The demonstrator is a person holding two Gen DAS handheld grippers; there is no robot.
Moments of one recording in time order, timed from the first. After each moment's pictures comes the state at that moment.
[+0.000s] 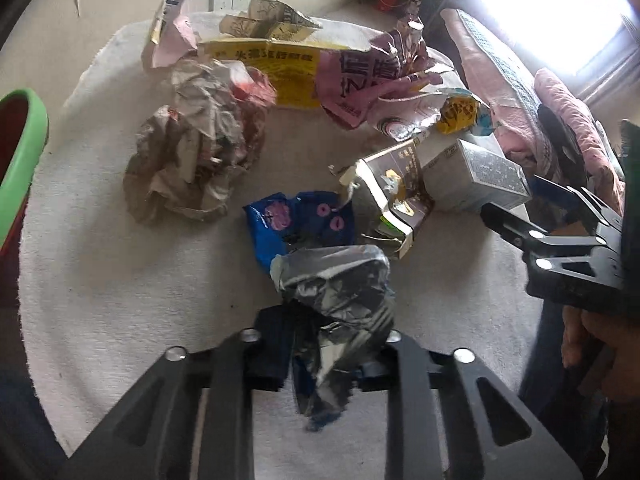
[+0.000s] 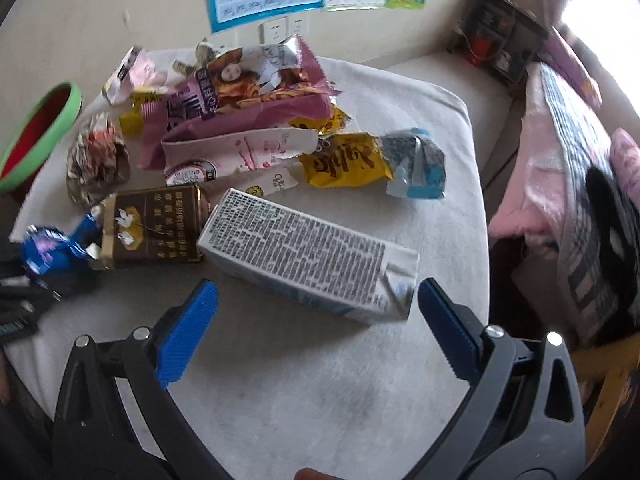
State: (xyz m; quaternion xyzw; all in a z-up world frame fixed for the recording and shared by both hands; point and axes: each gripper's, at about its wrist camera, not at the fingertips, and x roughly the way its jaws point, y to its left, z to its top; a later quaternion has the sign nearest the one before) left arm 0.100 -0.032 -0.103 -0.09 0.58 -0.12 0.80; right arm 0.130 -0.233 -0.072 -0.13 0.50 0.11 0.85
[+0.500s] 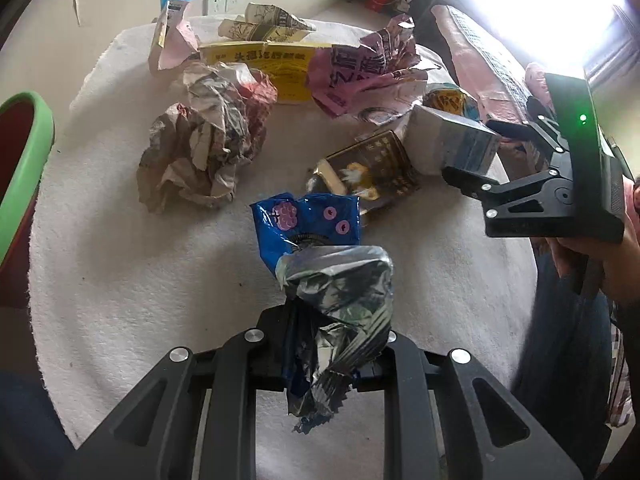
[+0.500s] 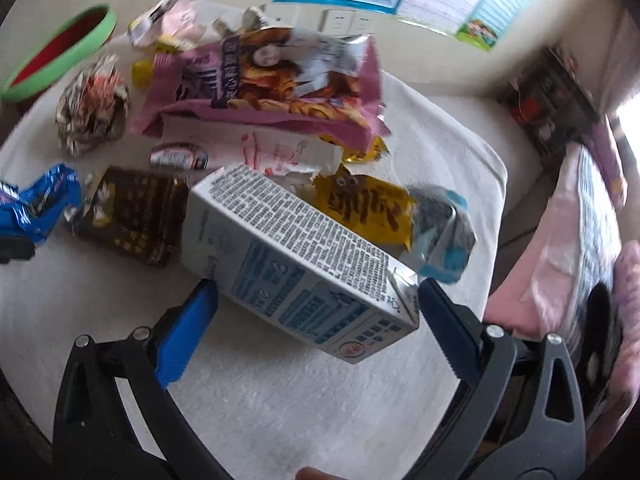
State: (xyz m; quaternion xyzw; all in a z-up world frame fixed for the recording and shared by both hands) left arm 0.088 -0.031 -0.096 -0.08 0.58 -0.14 0.80; right arm 0.163 -0.212 -0.085 -0.27 0.48 0.19 0.81
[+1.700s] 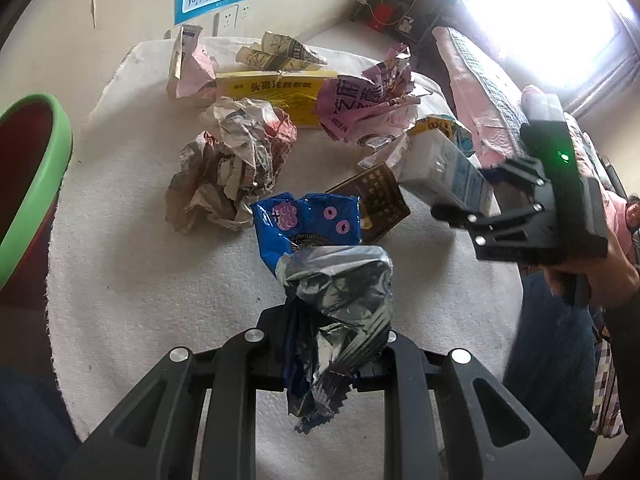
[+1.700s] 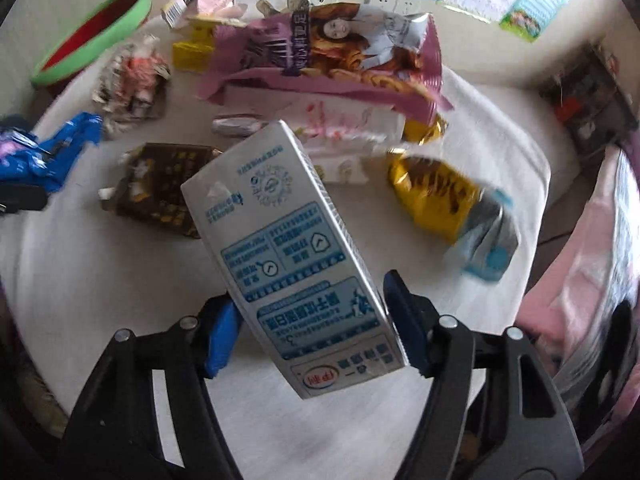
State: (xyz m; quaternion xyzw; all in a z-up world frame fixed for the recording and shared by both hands) left arm 0.079 -0.010 -0.071 -0.11 0.55 -0.14 0.82; right arm 0.162 -0.216 -0.076 -0.23 0.53 0.25 0.77
